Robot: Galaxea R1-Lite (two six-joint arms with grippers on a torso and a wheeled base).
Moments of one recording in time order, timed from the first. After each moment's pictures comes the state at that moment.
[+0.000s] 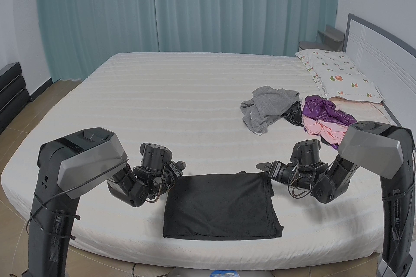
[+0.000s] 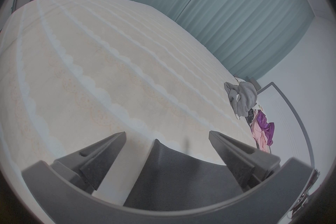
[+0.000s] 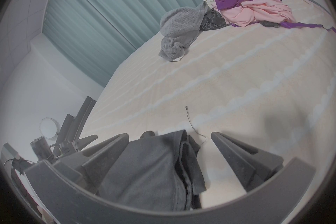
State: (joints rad) left arm -0.38 2.51 -1.13 -0.74 0.14 -0.87; right arm 0.33 2.44 -0.95 -0.90 0.09 0.67
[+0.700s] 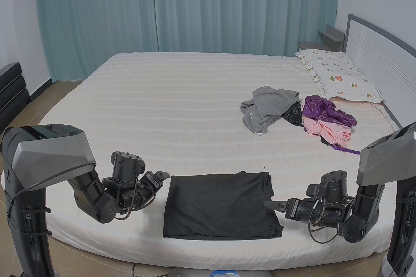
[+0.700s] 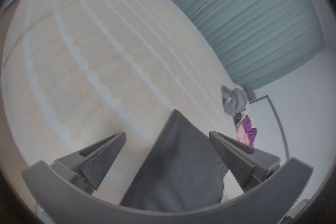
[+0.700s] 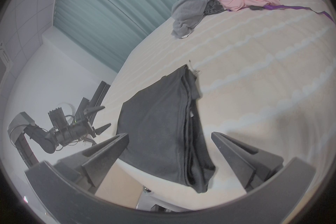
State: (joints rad) left arm -0.35 2.27 -0.70 -0.89 0.03 -1.04; right arm 0.39 2.28 -0.30 -1.36 0.21 0.67
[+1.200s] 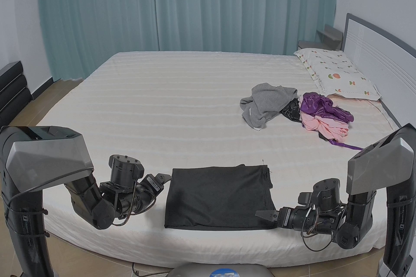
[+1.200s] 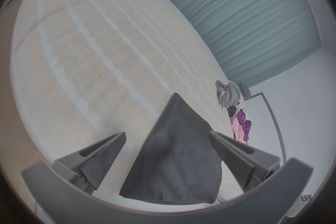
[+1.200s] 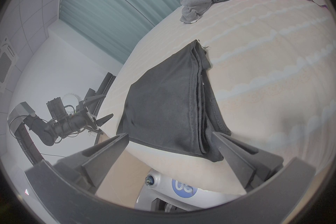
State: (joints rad) left arm -0.37 2.24 -0.62 -0.97 0.02 -1.05; right arm 0.45 2.35 -0.29 -1.44 0.26 0.67
